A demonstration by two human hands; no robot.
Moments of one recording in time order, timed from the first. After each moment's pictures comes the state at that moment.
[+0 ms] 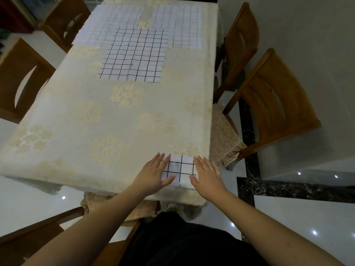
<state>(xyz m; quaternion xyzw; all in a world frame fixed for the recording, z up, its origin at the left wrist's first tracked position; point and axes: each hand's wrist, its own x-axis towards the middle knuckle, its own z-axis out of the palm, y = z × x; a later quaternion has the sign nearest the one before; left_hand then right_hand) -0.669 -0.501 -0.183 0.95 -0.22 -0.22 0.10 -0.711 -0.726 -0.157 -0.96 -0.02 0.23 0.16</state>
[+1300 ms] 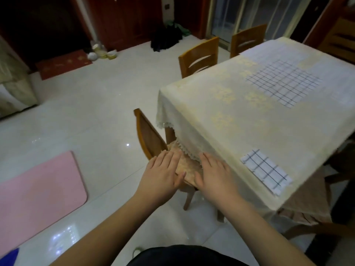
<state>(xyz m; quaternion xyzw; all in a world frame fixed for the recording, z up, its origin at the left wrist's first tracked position) -1.016 -0.379 -0.035 0.98 0.20 0.00 0.06 -0.906 -0.516 -0.008 -0.90 -0.40 0.13 0.08</state>
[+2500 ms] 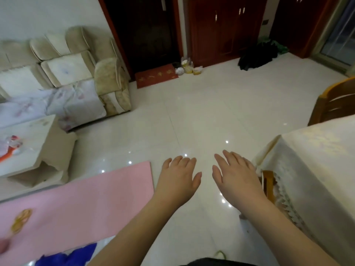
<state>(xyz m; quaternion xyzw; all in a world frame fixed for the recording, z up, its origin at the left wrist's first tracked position) -1.125 0.008 0.027 0.92 0.38 -0.04 0.04 -0.981 -0.083 0.027 -0.83 -0.55 0.10 0.07</state>
